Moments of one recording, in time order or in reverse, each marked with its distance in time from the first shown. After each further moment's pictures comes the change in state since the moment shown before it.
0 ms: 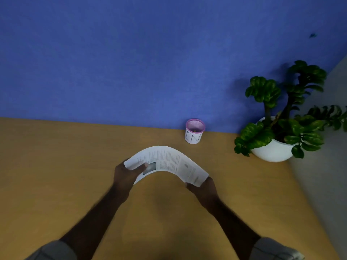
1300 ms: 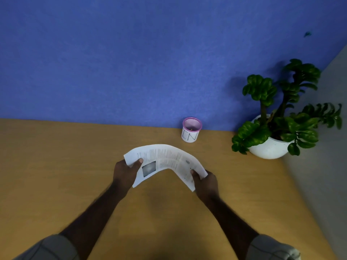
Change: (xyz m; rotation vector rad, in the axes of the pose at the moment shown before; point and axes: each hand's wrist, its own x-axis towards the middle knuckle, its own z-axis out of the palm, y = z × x) left_hand 0.019 -0.007 0.006 0.186 0.072 -0.030; right_hand -0.003 -0.027 0.005 -0.201 0.240 0.110
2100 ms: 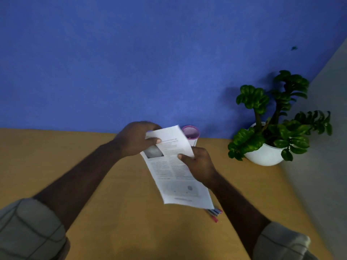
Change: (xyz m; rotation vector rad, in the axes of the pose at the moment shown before) left_hand 0.023 0.154 0.001 0.797 -0.411 0.730; right_hand 0.016 -0.097 -0.022 0.076 -0.192 -0.323
